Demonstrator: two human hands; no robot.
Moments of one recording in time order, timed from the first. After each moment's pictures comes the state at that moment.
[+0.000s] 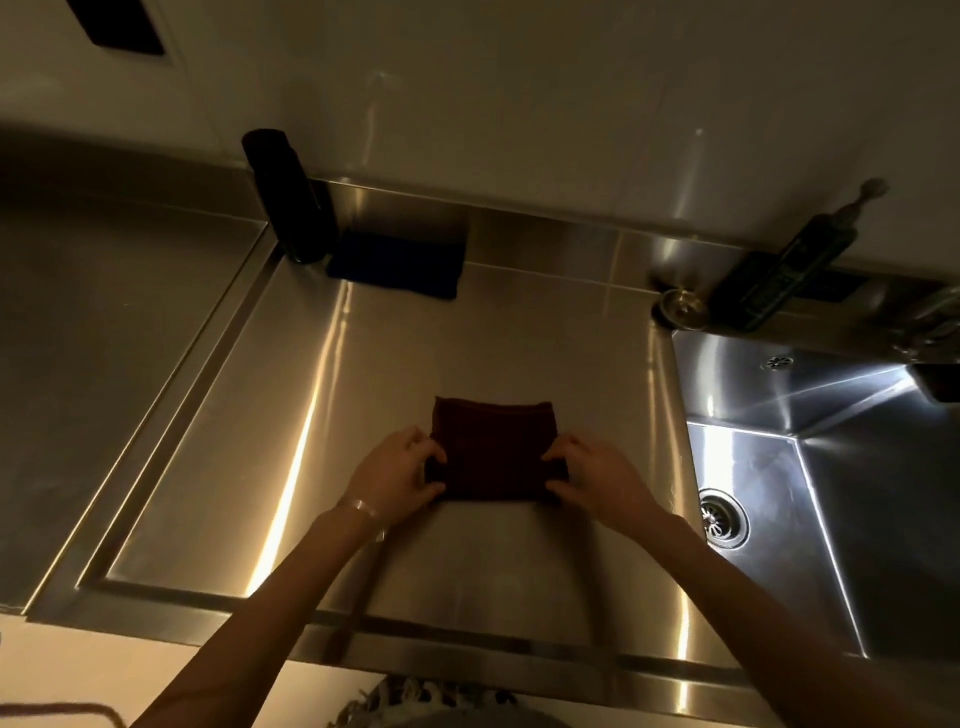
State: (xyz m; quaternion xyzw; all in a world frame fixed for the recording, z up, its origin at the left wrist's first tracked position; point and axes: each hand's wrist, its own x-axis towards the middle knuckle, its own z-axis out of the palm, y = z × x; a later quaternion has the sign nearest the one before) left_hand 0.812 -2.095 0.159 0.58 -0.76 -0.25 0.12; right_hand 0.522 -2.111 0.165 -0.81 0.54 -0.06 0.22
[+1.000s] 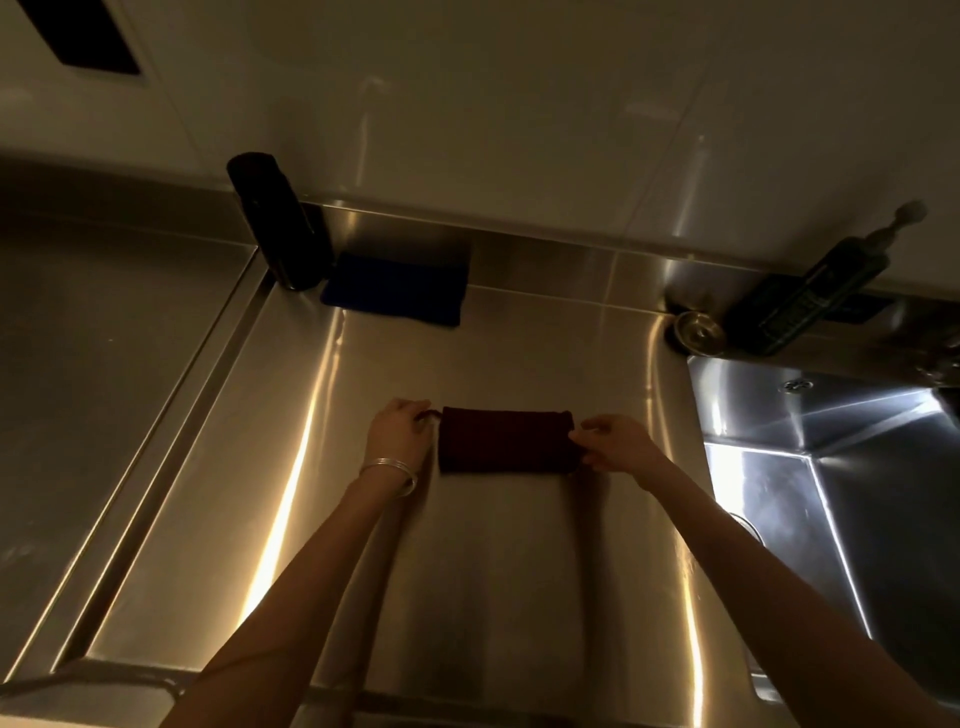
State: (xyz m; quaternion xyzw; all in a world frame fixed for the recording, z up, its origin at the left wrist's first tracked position) left_hand 0.807 -2.195 0.157 0.72 -0.60 -0.28 0.20; right_hand 0.540 -2.206 0.189 -0.43 0.74 -0.15 0.50
